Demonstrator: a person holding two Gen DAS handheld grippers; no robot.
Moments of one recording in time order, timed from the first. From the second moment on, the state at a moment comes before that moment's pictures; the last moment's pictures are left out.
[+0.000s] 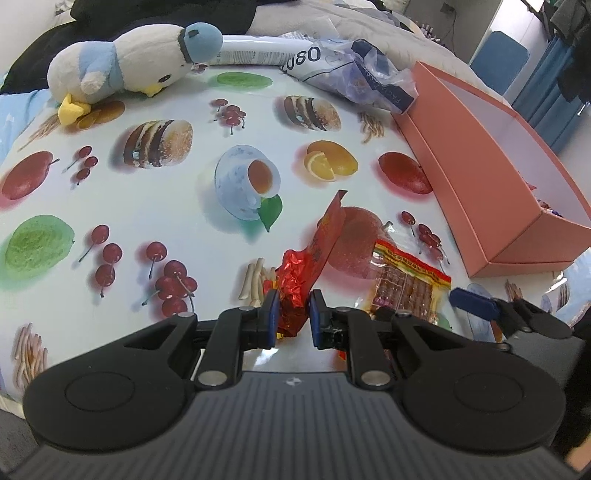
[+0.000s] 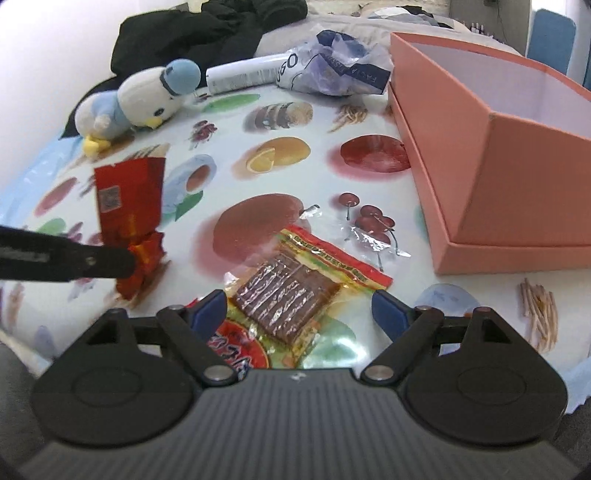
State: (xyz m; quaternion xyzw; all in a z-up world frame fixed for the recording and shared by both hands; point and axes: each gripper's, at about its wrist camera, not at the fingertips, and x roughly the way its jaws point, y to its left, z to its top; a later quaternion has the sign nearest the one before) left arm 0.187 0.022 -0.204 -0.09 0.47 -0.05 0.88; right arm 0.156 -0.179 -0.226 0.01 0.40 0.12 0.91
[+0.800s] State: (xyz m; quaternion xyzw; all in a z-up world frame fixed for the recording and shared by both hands) left arm 0.183 0.029 -0.205 -0.12 0.46 -0.03 0.88; right arm 0.162 -0.152 -0.223 -0.07 0.40 0.16 0.90
